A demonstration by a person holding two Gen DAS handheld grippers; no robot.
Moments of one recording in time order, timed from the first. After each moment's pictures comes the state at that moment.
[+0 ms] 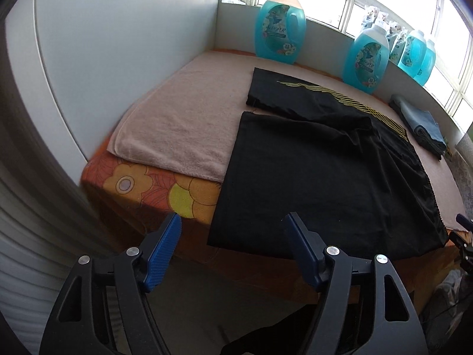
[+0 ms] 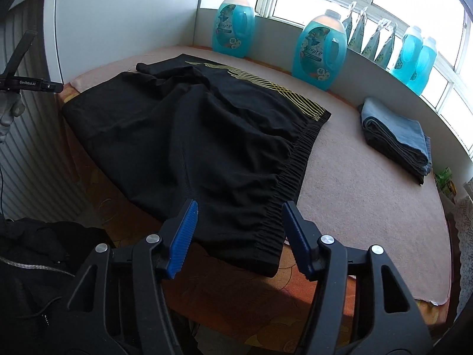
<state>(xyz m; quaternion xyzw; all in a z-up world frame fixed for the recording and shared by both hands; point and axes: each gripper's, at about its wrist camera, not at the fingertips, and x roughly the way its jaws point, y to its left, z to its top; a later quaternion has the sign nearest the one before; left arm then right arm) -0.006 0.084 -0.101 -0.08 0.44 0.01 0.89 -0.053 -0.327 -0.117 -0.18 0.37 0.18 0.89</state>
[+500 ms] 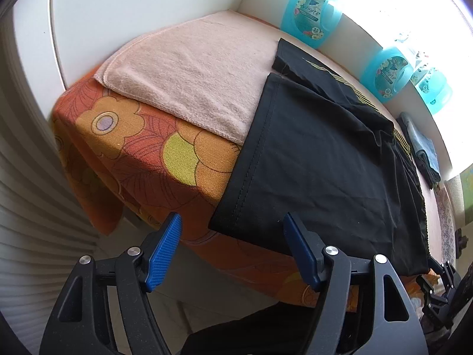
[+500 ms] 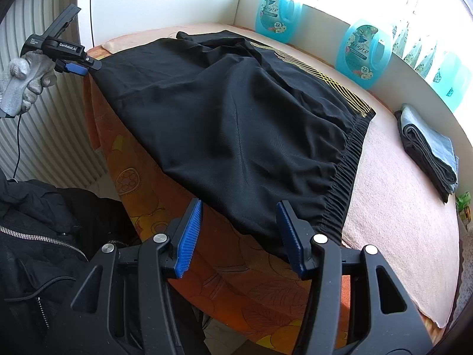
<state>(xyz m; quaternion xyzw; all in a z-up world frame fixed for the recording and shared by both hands) 0.007 0.108 -0.148 -0.19 0.49 0.00 0.85 -0.057 -0.297 -0.149 -0.23 0.39 0.23 0.86</state>
